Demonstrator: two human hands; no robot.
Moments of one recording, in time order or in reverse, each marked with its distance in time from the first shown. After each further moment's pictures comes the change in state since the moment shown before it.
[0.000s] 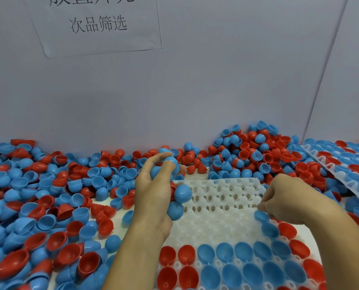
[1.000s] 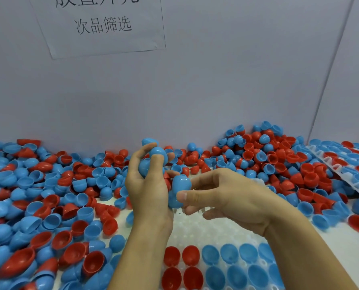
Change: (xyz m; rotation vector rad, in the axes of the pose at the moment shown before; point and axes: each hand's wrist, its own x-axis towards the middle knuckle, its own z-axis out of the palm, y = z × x) left_hand -0.001 0.007 0.001 -0.122 0.188 0.208; right_hand -0.038 -0.082 0.010 0.822 -0.463 -0.477
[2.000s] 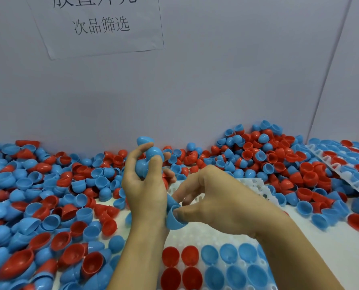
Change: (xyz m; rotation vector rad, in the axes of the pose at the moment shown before) left_hand 0.002 -0.004 -0.005 0.009 -0.039 0.090; right_hand 0.001 -0.005 0.013 -0.458 0.095 -0.226
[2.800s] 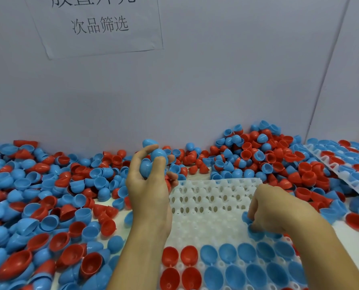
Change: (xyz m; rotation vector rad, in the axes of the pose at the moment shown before) left_hand 0.000 0.001 0.005 -0.051 -0.006 -0.112; right_hand -0.018 0.076 -0.032 -0.516 0.015 0.744
